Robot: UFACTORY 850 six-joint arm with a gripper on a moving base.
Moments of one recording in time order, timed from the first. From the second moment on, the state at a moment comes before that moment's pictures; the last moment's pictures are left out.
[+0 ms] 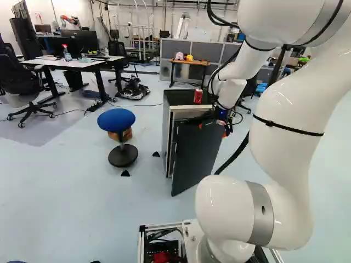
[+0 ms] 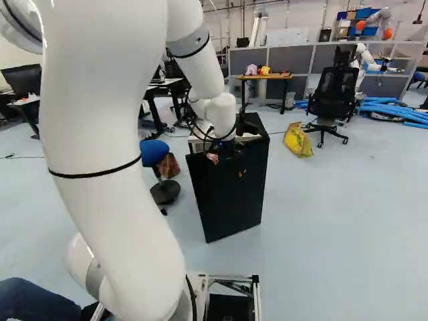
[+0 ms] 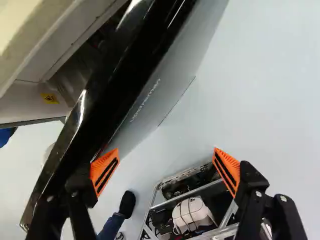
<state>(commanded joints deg) -18.5 -13.2 -48.4 13.8 -21.2 0.0</state>
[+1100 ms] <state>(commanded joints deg) -9.5 -12.8 -47.9 12.6 -15.8 0.0</state>
